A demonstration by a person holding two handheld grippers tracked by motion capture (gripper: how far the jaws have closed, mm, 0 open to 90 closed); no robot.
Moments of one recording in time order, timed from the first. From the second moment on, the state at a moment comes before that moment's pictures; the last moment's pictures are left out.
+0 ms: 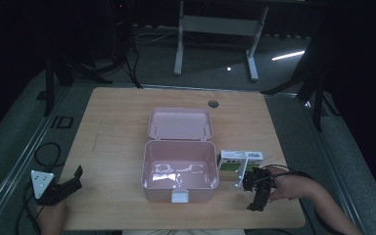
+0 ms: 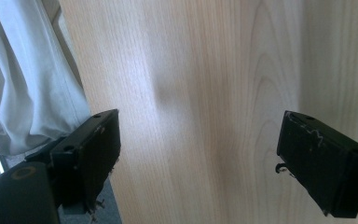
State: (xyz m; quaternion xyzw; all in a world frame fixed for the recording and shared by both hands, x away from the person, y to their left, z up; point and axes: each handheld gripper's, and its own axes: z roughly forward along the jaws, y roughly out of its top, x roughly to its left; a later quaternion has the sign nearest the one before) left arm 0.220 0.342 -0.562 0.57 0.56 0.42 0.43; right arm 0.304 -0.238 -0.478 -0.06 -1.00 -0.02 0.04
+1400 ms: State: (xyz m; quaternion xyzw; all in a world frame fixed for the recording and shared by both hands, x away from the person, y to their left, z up) left arm 0.221 0.342 -0.562 0.57 0.56 0.42 0.43; right arm 0.388 -0.216 -0.398 -0.04 -1.00 -0.02 -0.04
